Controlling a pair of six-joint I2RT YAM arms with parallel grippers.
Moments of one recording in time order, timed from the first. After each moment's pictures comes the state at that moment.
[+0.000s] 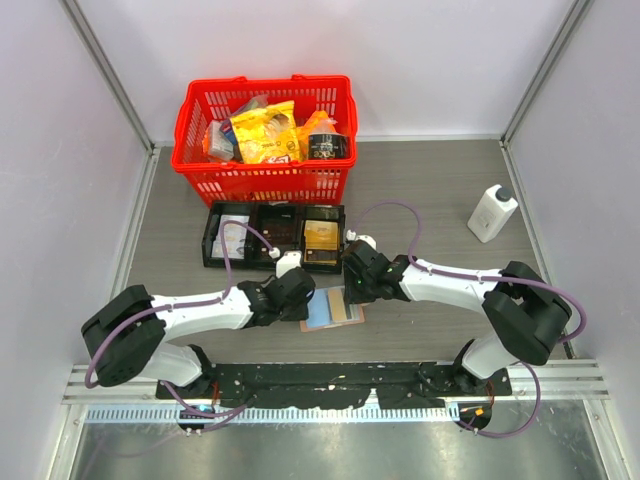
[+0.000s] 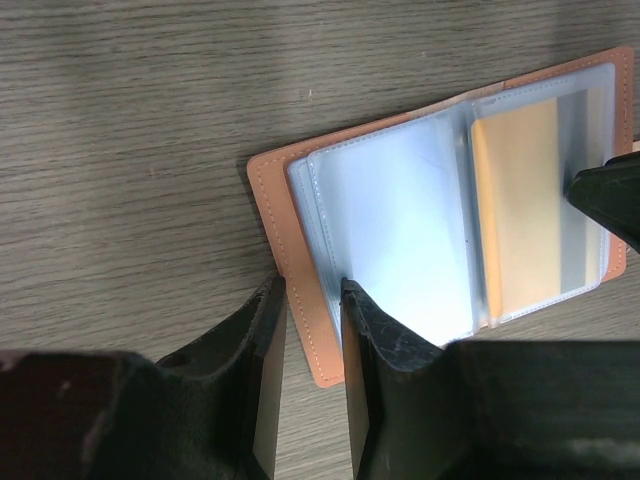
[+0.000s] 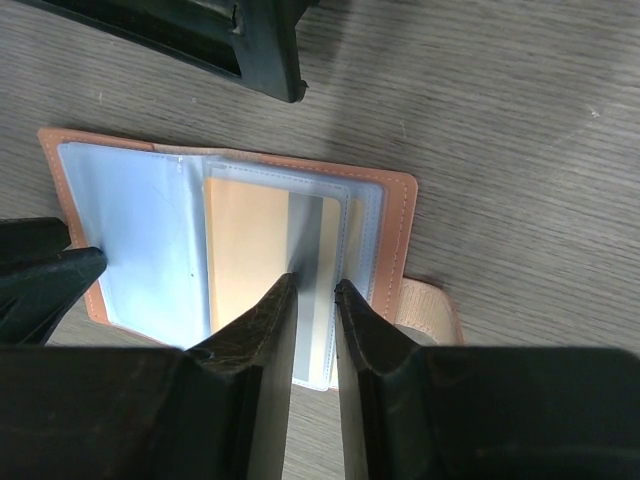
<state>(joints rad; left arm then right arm) -1.00 1.37 0.62 -0.27 -0.29 -0.89 0.87 1.51 0.79 -0.31 0.07 0.69</state>
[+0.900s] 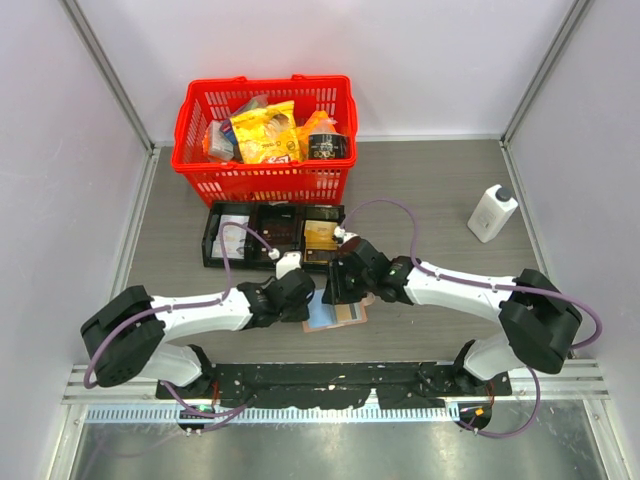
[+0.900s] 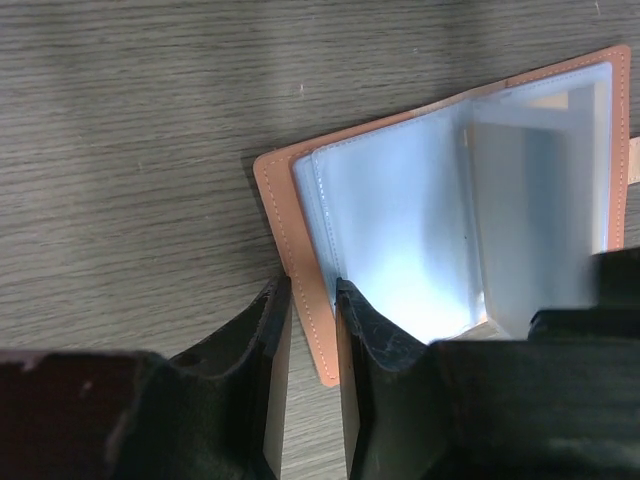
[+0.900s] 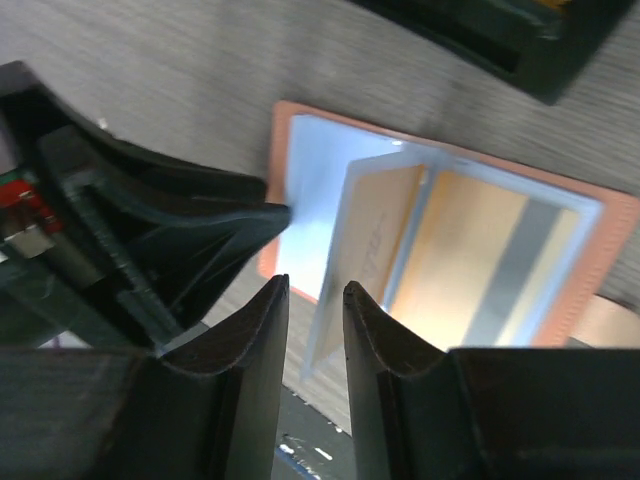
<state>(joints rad) -1.00 1.37 0.62 -0.25 -0.29 -0.90 0.91 1.44 0.82 -0.24 -0.09 0.71</state>
